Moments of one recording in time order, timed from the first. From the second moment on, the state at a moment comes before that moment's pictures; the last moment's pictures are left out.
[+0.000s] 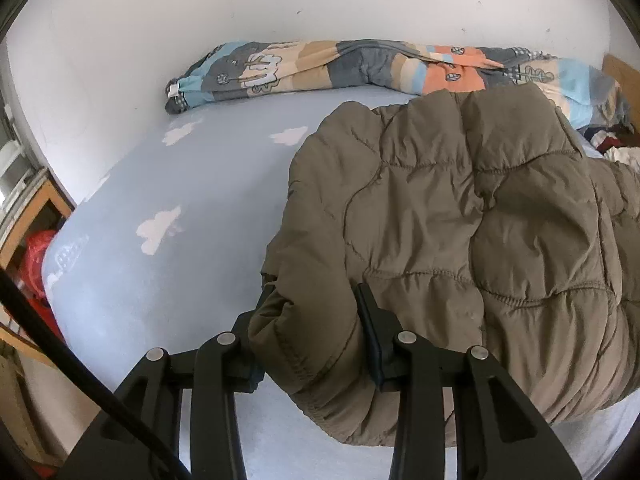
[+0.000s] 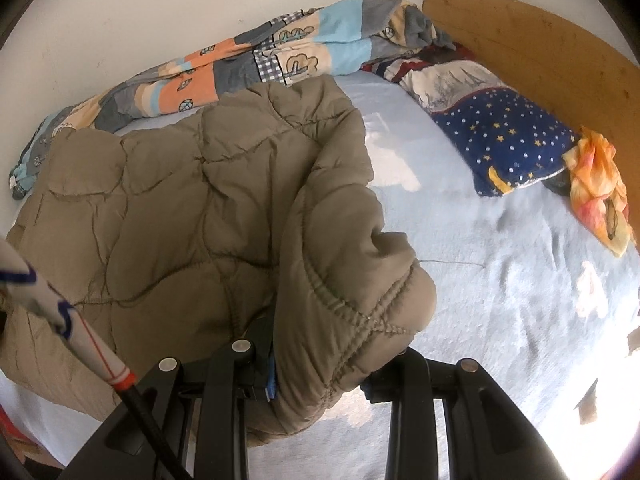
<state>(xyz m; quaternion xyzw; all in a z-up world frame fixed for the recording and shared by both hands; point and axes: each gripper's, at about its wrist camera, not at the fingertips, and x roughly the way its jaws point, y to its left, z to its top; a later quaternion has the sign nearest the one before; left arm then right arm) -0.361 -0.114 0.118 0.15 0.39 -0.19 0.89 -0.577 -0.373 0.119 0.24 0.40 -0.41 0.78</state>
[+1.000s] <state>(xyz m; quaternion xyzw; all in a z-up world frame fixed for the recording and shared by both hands) -0.301 0.009 0.143 -0.09 0.43 -0.11 0.89 -0.703 -0.376 0.107 0.50 0.26 -0.49 0.67</state>
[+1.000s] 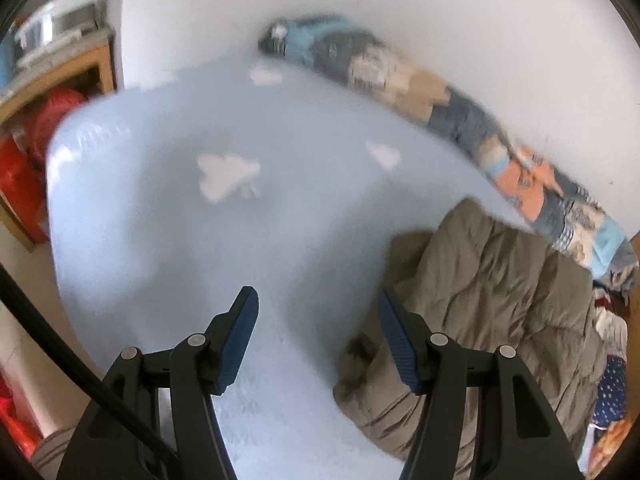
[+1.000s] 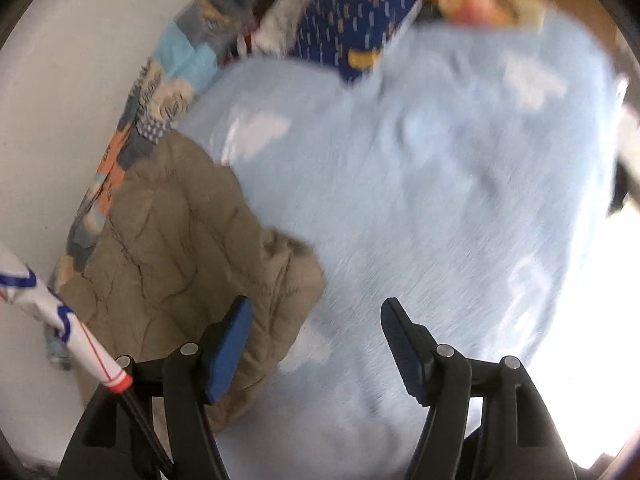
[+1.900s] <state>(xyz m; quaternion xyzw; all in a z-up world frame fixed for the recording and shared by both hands) -0.333 -0.209 0.136 0.16 0.39 -0.35 0.84 -0.513 -0.394 0.120 0.30 0.38 -0.37 0.79</state>
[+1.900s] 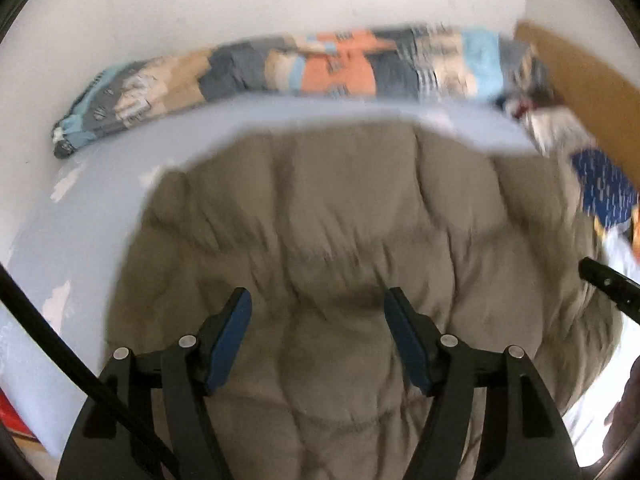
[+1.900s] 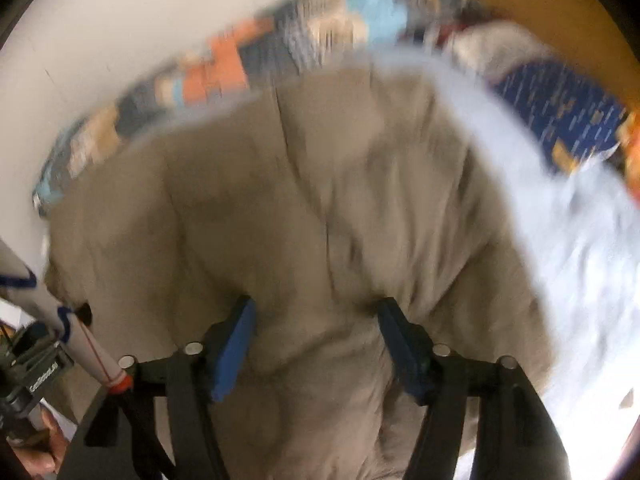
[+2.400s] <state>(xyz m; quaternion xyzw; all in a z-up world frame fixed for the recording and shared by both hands) -0.256 -0.218 0.111 0.11 0.45 -0.30 0.83 -0.464 -0.482 0.082 0.30 0.43 -0.37 0.77</state>
